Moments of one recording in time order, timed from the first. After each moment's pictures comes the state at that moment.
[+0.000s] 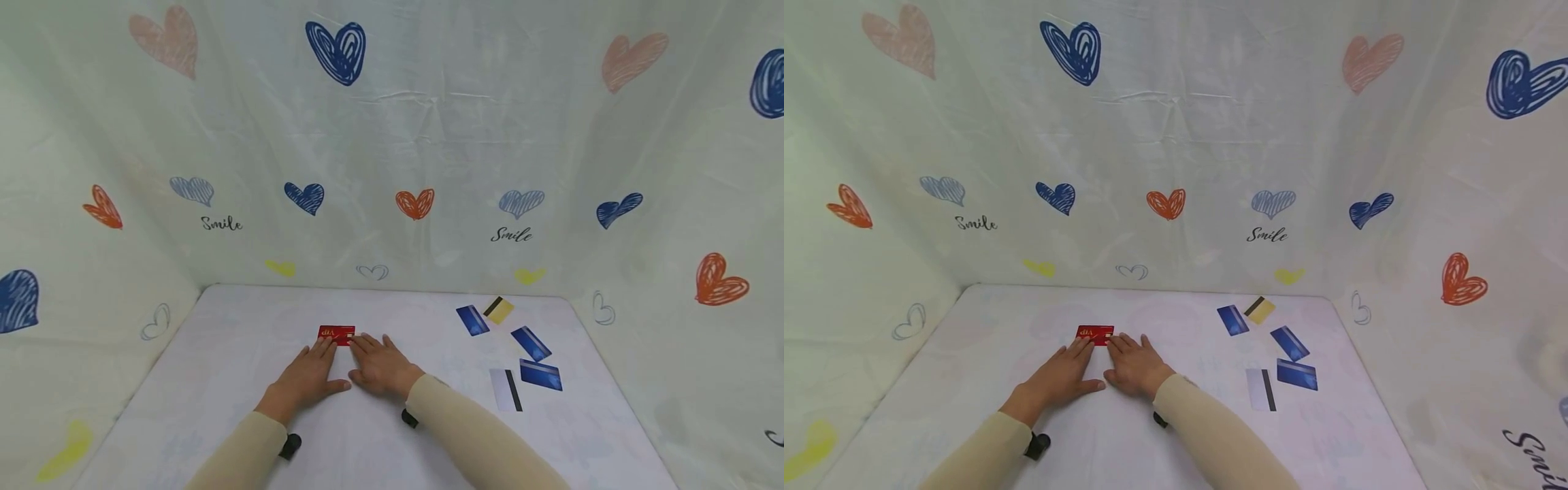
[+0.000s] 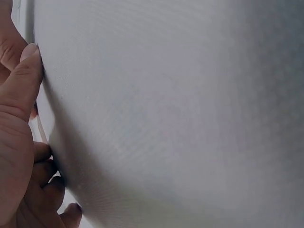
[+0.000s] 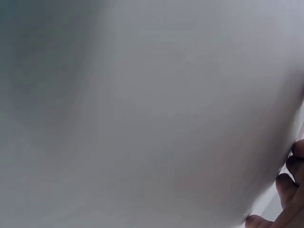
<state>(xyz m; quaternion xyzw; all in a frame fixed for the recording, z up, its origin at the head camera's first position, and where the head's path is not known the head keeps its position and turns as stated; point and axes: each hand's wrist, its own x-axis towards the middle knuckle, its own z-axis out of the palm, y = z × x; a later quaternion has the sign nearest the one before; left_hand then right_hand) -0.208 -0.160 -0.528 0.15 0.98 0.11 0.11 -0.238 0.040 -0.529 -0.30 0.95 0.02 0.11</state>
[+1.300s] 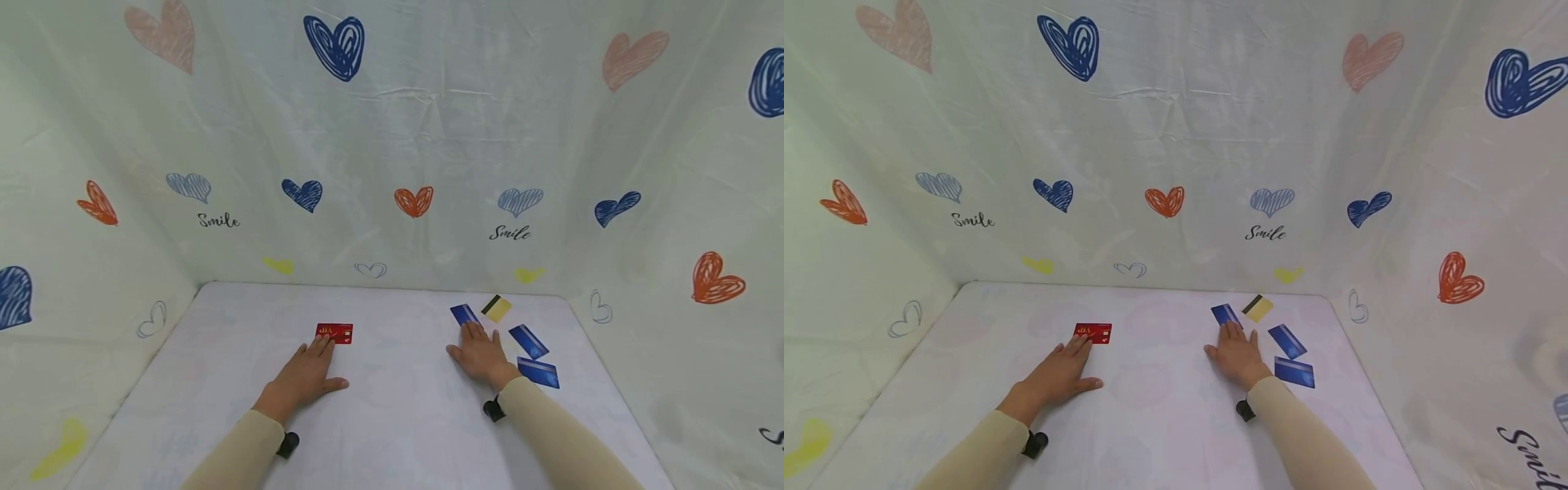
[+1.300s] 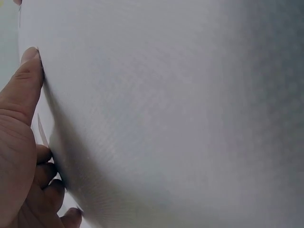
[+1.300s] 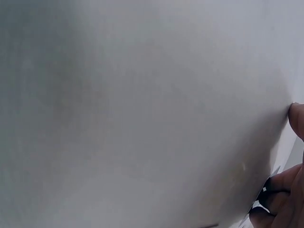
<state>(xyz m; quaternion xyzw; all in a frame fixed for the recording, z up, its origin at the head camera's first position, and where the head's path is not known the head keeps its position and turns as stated) -0.205 -0.158 -0.523 0.15 0.98 0.10 0.11 -0.246 0.227 -0.522 -0.08 0.99 -0.08 0.11</state>
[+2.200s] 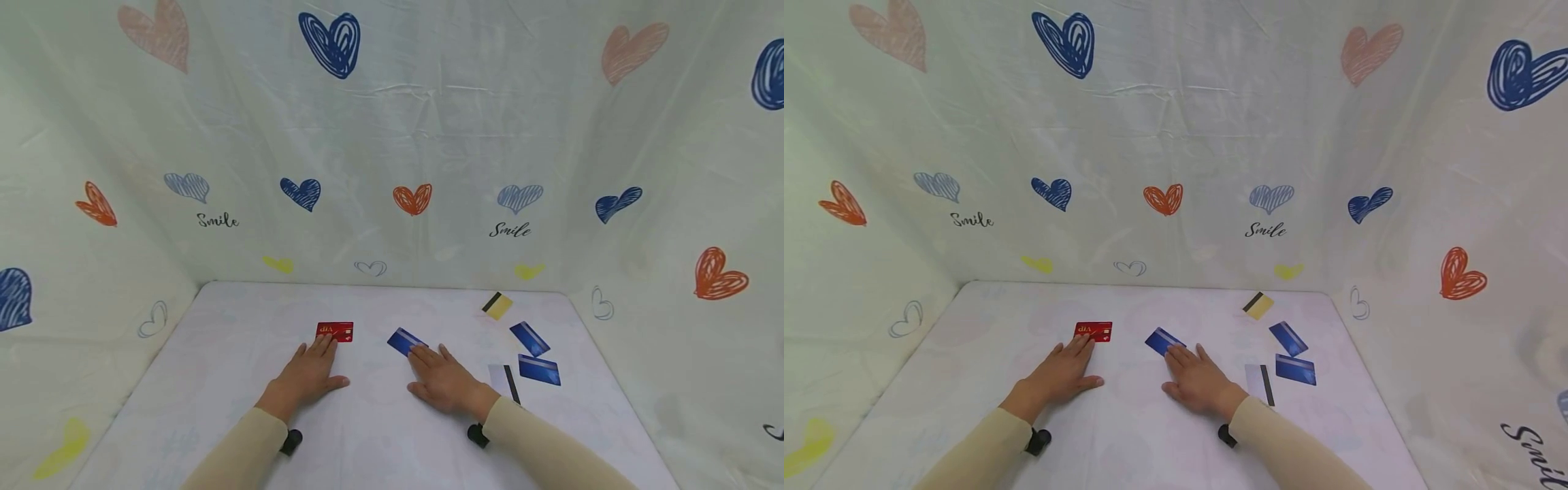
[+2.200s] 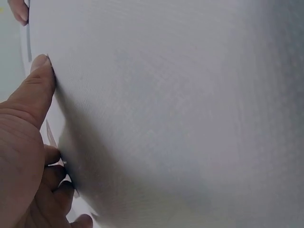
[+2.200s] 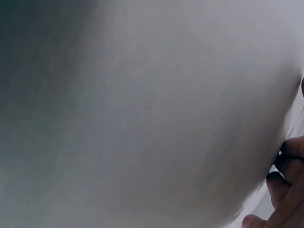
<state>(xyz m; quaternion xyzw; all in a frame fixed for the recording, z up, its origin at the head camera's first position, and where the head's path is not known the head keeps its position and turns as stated) -0.204 -0.153 -0.522 0.14 0.98 0.09 0.13 -0.203 0.169 -0.533 -0.31 0.95 -0.04 0.10</state>
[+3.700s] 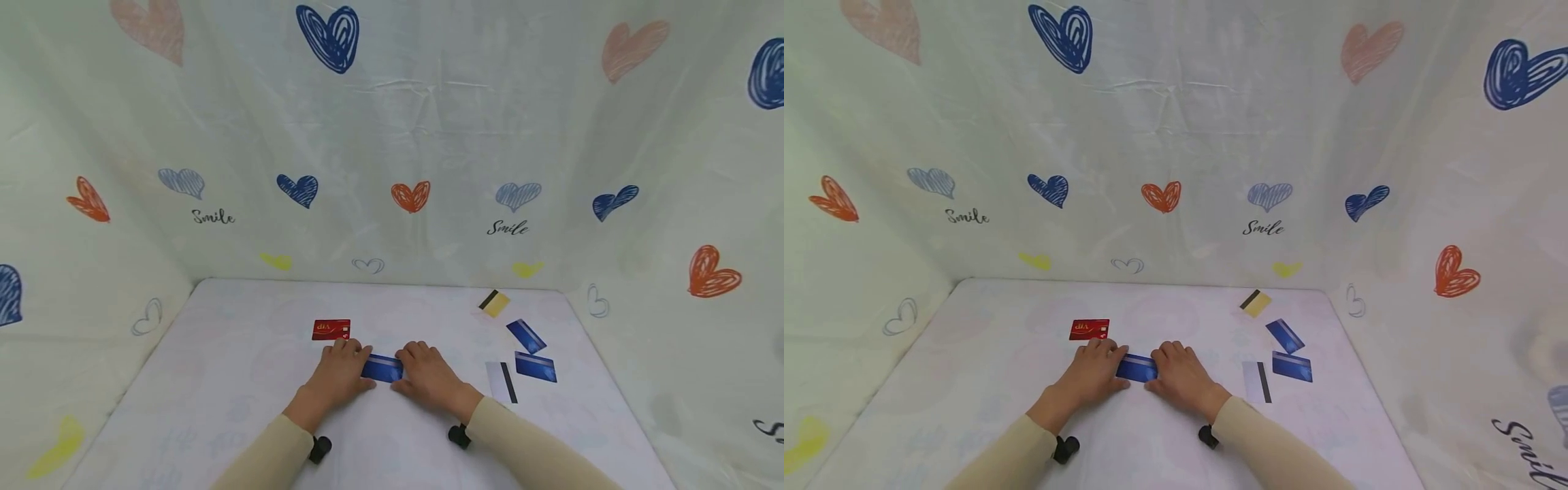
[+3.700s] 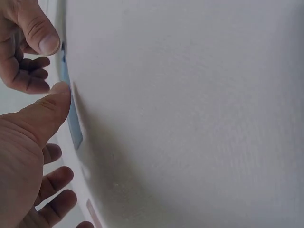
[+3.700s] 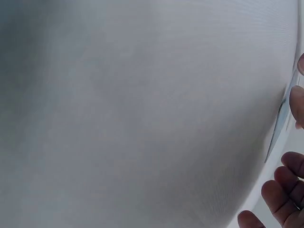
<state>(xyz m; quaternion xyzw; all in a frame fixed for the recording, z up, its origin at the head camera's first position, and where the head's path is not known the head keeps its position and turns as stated) -0.196 -0.090 -0.521 0.19 0.98 0.09 0.03 -0.198 0.138 -0.529 -0.31 0.95 -0.05 -0.02</state>
